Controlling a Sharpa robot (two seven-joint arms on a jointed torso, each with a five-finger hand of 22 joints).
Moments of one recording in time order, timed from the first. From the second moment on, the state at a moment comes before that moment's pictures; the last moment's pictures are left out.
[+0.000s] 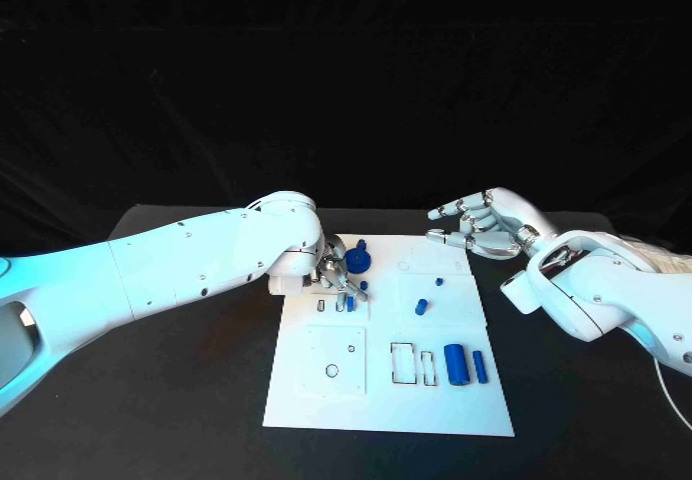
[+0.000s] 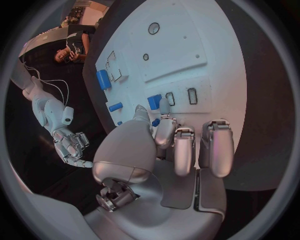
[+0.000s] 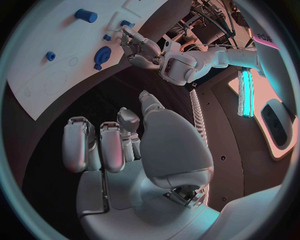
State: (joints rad) left arm 1.32 -0.55 -0.03 1.33 -1.01 0.37 -0.70; left_hand 1.25 0.10 -0.20 0.27 0.05 0.97 0.05 0.57 0.52 1.38 -0.02 1.27 1.21 1.46 -0.07 1.57 1.31 0.04 1.46 0.04 1.50 1.31; right arm 1.20 -0.92 0.04 1.64 -0.94 -0.43 0.09; right_hand 1.33 -0.07 0.03 0.18 0.29 0.95 0.15 0.07 0.08 1.30 0.06 1.00 1.14 1.46 -0.01 1.39 1.28 0.06 1.36 0.10 1.41 1.27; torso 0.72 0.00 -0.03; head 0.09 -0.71
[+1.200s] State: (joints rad) left arm 1.32 -0.56 -0.02 1.33 -0.99 0.36 -0.70; left_hand 1.43 0.02 0.22 0.28 0.13 0.91 0.05 0.53 0.58 1.37 -0.03 1.24 1.19 1.47 -0.08 1.57 1.31 0.04 1.47 0.03 1.50 1.31; right arm 1.20 -0.92 0.04 1.64 -0.94 -0.42 0.08; right_hand 1.34 -0.06 0.03 0.18 0.30 0.95 0.15 0.07 0.08 1.30 0.06 1.00 1.14 1.46 -0.01 1.39 1.28 0.06 1.36 0.10 1.41 1.27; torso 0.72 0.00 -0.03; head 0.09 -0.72
